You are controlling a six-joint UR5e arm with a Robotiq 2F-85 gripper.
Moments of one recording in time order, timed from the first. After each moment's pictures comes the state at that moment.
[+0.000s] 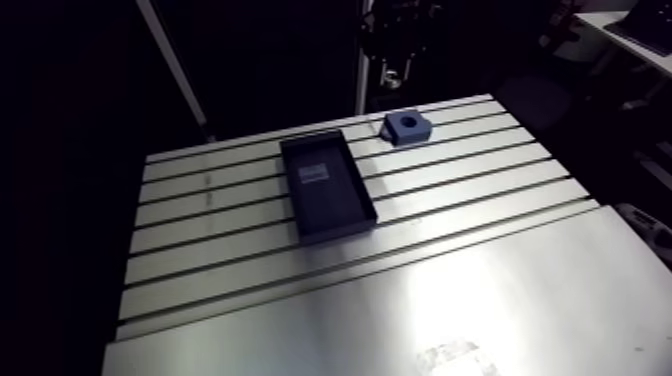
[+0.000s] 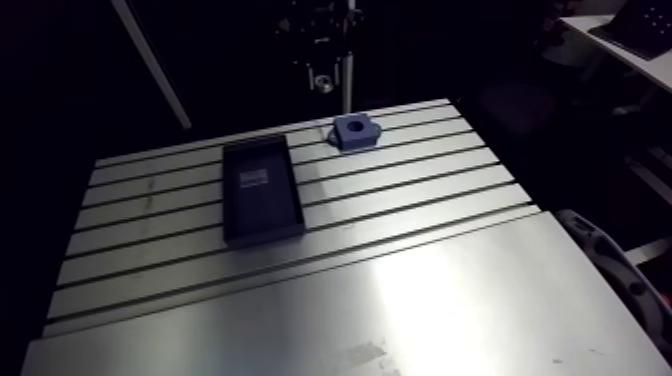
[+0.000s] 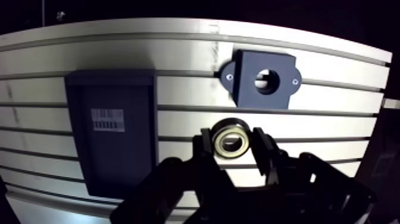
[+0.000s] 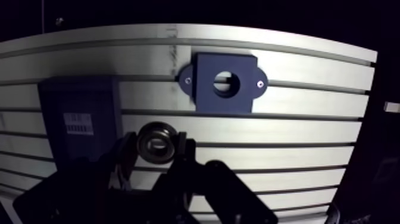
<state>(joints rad) -0.30 -1.11 1.47 -1.91 -1.60 -1.91</state>
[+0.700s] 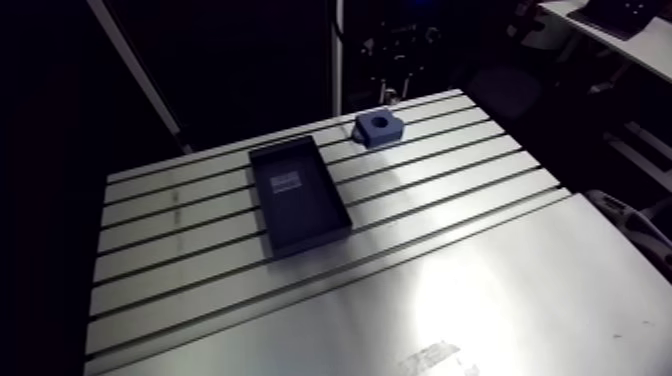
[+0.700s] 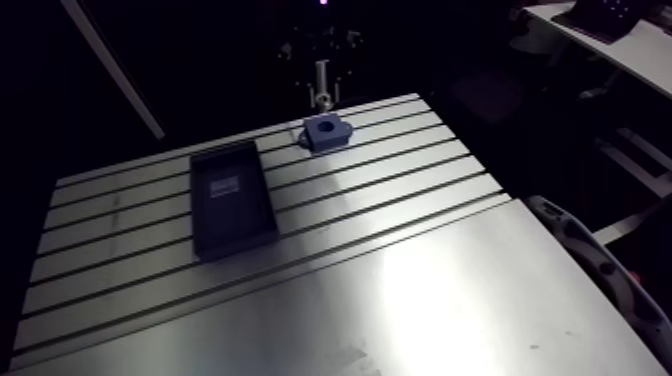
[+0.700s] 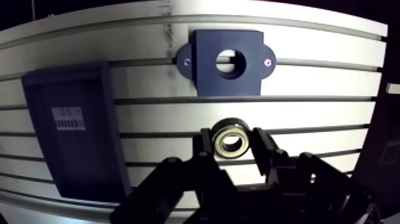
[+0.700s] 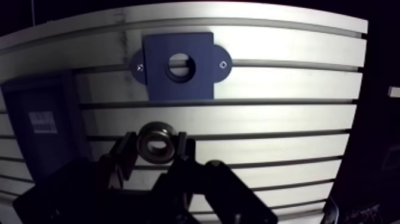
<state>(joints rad) -0.38 -1.10 1.54 -1.97 -1.60 -1.94</state>
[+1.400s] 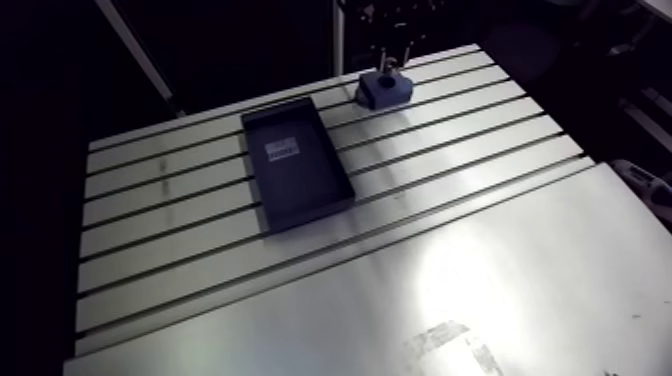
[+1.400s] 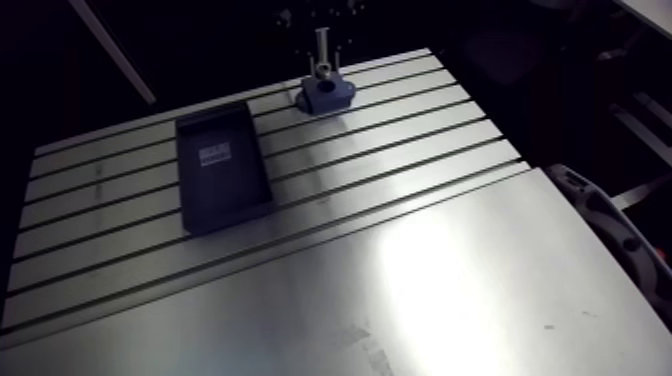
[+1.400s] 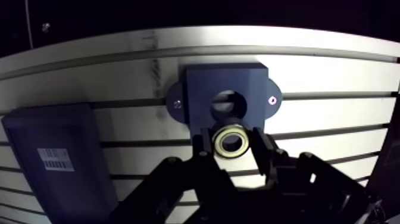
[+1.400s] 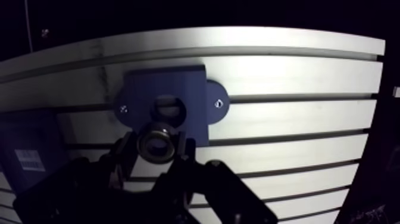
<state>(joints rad) -0.38 -0.97 1.48 -2.02 -1.60 -1.91</state>
